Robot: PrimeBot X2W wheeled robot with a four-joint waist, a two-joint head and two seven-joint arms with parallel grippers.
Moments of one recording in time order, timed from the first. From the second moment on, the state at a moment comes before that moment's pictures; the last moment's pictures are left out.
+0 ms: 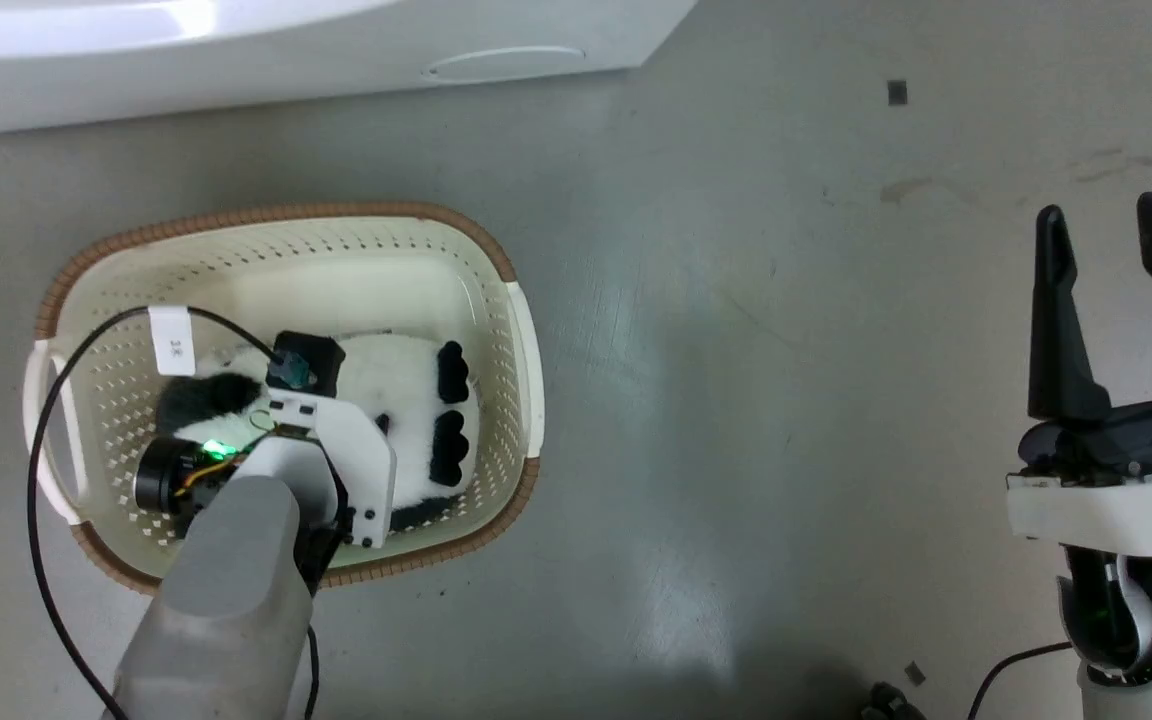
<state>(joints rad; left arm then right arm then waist) -0.68 0.16 -0.19 0.93 -0.11 -0.06 0.21 -0.26 -0.05 -0.07 -0.18 0.20 0.13 -0.18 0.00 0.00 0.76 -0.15</state>
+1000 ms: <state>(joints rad) -0.97 0.20 -0.26 1.20 -0.20 -0.06 0.18 -0.36 -0.05 -0.09 -0.21 0.27 0.13 -0.25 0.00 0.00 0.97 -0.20</state>
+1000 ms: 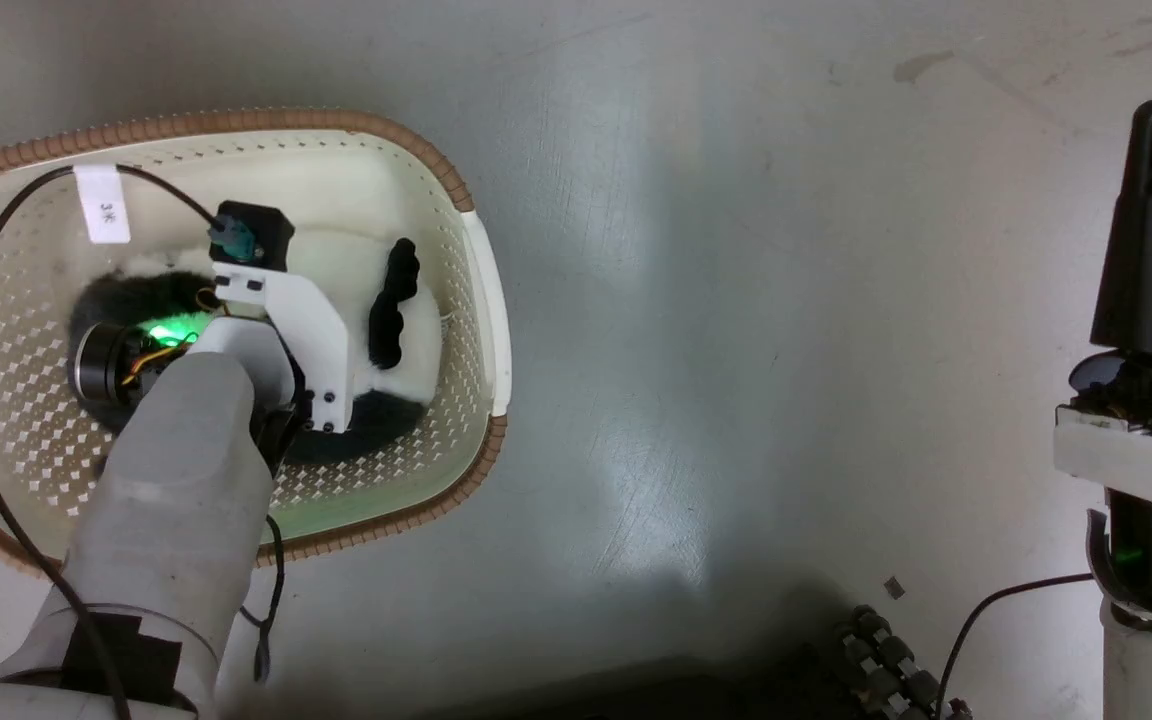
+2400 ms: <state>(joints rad) -0.64 0.11 -0.31 1.19 -0.30 -0.10 -0.25 -0.07 -0.05 -0.10 -0.10 0.19 0.13 -0.26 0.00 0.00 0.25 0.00</state>
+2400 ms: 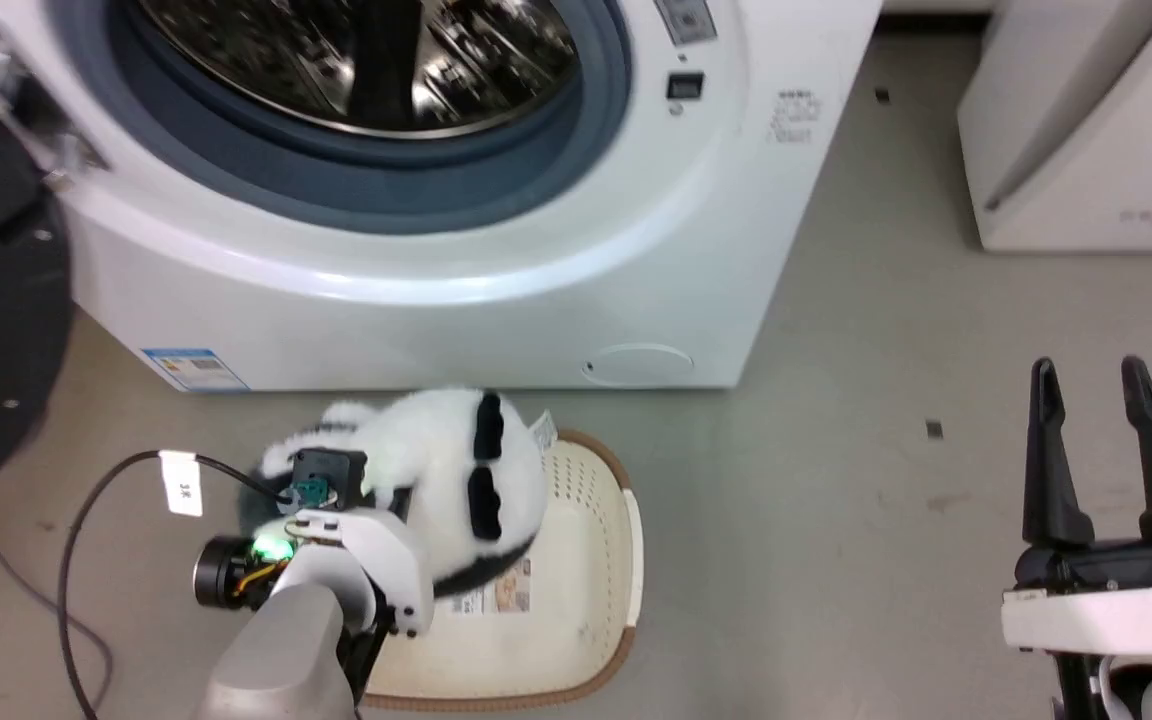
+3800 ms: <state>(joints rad) -0.98 0.23 -0.04 0.62 -0.11 0.05 -0.26 -0.22 -0.05 -0.05 -0.14 0.23 0.13 -0.26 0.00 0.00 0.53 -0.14</state>
